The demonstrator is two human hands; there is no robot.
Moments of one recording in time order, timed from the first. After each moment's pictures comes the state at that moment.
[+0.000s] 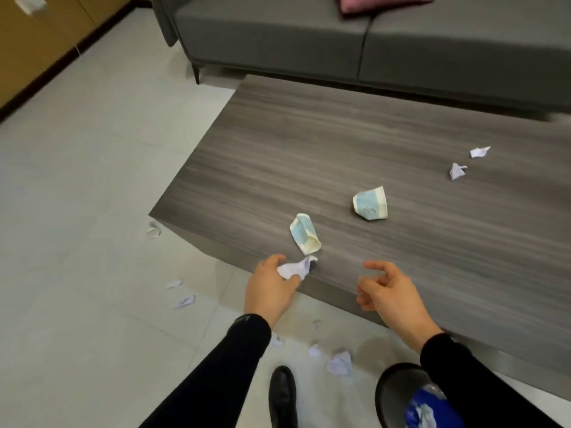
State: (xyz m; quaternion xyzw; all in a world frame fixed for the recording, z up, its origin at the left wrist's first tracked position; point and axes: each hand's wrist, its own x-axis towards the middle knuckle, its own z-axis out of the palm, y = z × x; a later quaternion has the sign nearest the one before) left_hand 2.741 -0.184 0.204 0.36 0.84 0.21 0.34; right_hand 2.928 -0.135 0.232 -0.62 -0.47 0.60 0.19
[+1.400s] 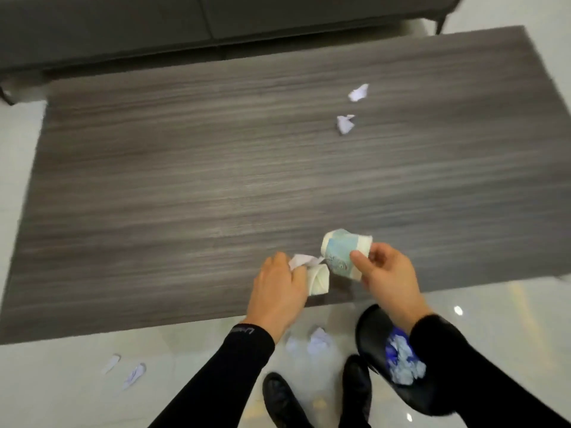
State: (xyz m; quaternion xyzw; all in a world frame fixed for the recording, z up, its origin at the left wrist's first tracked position) left_hand 2.839 -0.080 0.188 0.59 0.68 0.10 0.42; right_hand 3.006 -0.094 0.185 -0.74 -0.32 0.48 0.35
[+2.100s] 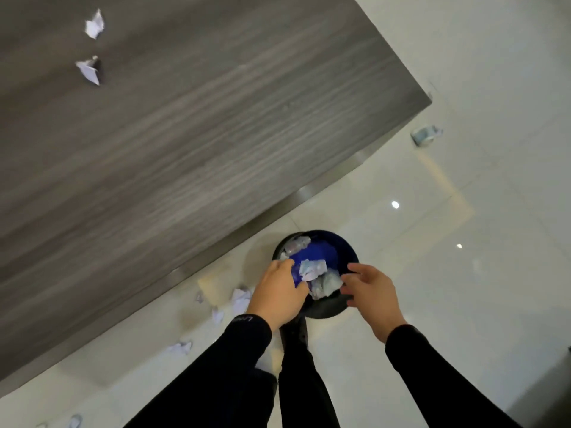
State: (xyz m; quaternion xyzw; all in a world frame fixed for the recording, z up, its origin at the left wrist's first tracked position) left_hand 3.059 -0.218 0.112 0.70 0.48 -0.17 0.50; right_hand 3.182 -0.317 0.127 -0.83 0.03 0.46 0.30
